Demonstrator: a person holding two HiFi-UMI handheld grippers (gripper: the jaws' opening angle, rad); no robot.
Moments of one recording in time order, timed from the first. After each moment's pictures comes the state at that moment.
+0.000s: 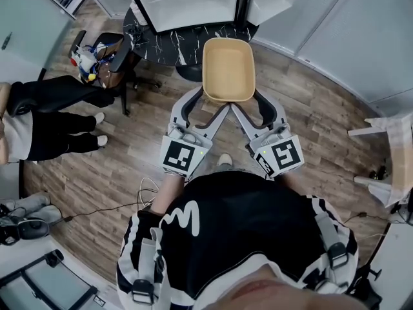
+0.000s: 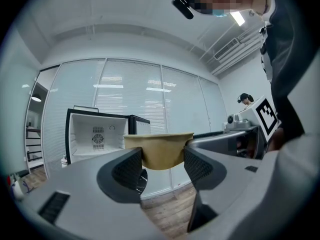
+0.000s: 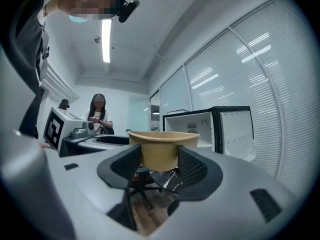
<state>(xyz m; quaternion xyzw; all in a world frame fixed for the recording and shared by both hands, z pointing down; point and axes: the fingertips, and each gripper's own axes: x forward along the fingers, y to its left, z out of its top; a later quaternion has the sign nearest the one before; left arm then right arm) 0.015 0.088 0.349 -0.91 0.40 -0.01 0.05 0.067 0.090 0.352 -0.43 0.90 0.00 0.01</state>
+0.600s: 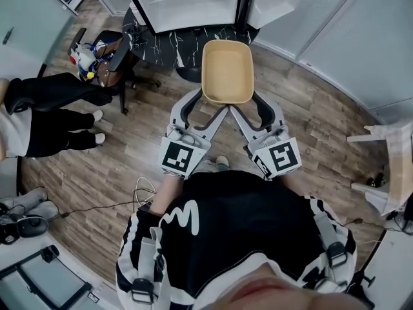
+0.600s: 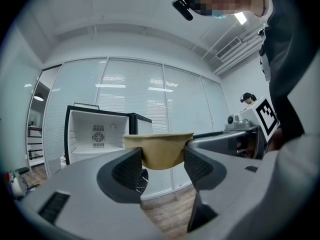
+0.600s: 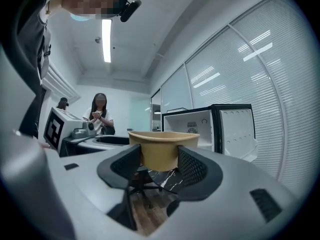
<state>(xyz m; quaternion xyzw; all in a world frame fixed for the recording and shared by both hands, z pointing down) 0.029 0.066 0.362 -0.91 0.41 -0.01 0.04 0.081 0.067 0.365 -0.42 0.91 0.00 0.00</state>
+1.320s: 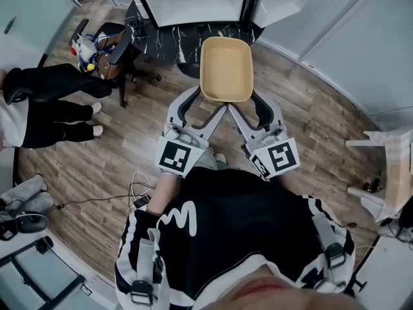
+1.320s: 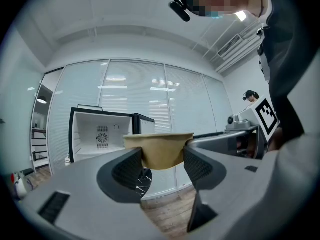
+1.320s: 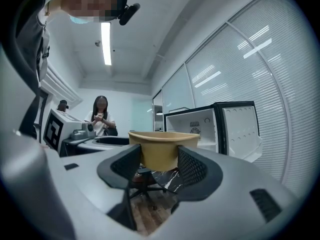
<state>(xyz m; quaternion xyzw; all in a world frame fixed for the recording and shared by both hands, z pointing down) 0.021 0.066 0.361 -0.90 0.43 -0.01 0.05 0.074 0.064 0.366 -0.40 0.92 -0.01 0.02</state>
